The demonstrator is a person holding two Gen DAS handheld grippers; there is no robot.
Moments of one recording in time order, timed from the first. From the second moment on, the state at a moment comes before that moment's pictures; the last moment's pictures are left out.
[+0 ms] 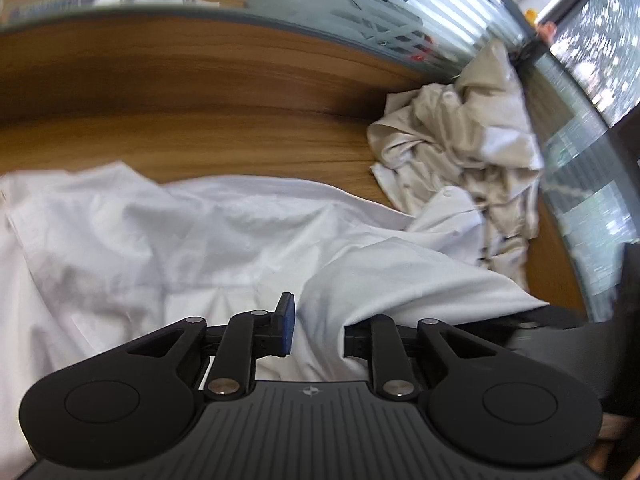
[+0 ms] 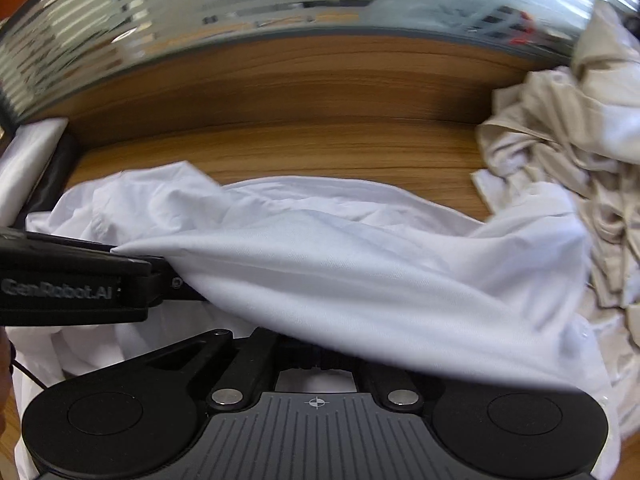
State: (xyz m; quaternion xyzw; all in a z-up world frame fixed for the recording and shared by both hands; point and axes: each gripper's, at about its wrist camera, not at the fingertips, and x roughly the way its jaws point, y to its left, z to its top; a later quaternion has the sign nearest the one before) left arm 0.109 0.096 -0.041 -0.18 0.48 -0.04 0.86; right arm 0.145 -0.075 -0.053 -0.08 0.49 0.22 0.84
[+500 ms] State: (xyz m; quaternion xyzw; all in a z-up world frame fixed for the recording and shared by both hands) left arm 0.113 0.109 -0.051 -0.22 0.50 -0.05 0.83; right arm 0.148 -0.101 -0.035 -0.06 0.51 0.25 0.82
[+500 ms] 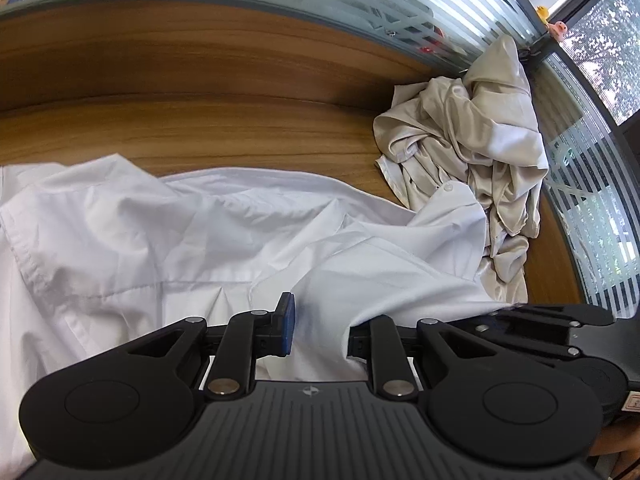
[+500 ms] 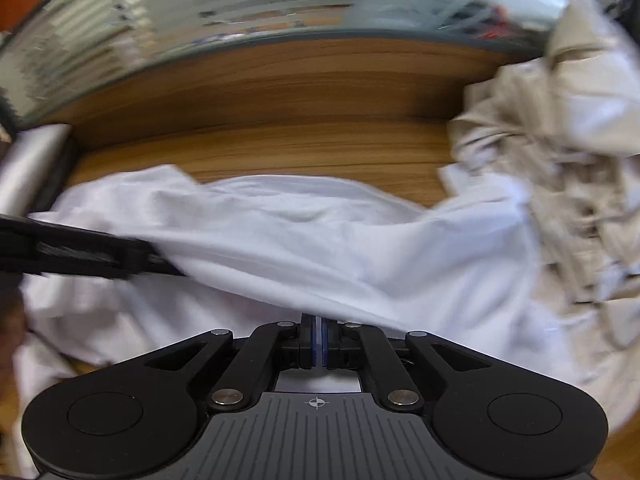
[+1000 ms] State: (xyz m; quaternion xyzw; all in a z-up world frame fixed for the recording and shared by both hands) left arm 0.105 0.118 -0.054 -0.24 0.50 -0.03 0.83; right arm 0.155 -0.042 -0.077 -0.13 0.52 0.30 0.79
